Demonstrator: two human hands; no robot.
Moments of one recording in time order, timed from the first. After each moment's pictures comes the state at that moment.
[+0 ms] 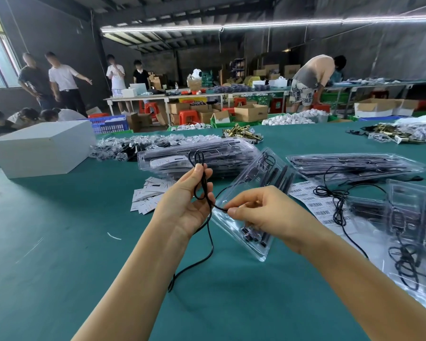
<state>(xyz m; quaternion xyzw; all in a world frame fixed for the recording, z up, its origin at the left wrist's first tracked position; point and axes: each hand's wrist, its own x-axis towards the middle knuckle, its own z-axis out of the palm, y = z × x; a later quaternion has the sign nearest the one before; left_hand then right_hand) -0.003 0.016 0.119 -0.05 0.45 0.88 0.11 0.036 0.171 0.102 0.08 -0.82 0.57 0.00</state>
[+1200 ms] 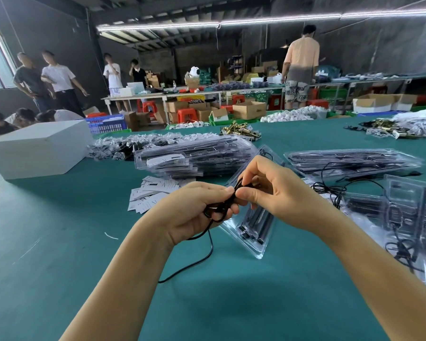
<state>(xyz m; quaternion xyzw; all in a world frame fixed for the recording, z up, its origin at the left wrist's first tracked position) 0.009 0.013 0.129 0.15 0.66 0.68 0.28 0.035 0.202 0.118 0.26 -0.84 0.46 0.13</state>
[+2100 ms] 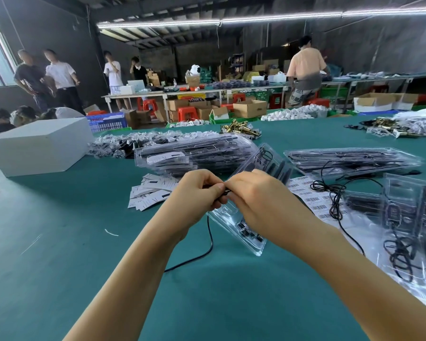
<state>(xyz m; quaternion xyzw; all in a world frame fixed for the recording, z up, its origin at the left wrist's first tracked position) 0.007 0.020 0.120 0.17 0.81 0.56 0.02 0.042 0.172 0.111 0.26 -0.92 0.08 0.27</state>
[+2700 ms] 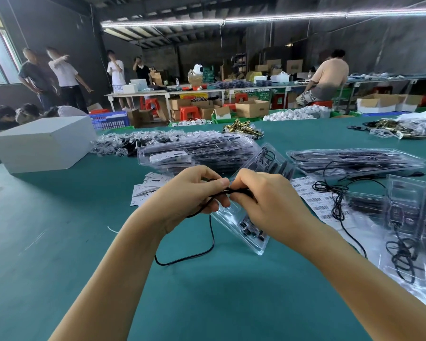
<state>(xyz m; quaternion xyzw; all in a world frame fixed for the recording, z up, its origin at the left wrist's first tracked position) 0.006 0.002 0.133 0.20 0.78 0.58 0.13 0.047 0.170 0.113 0.22 -0.91 0.24 0.26</state>
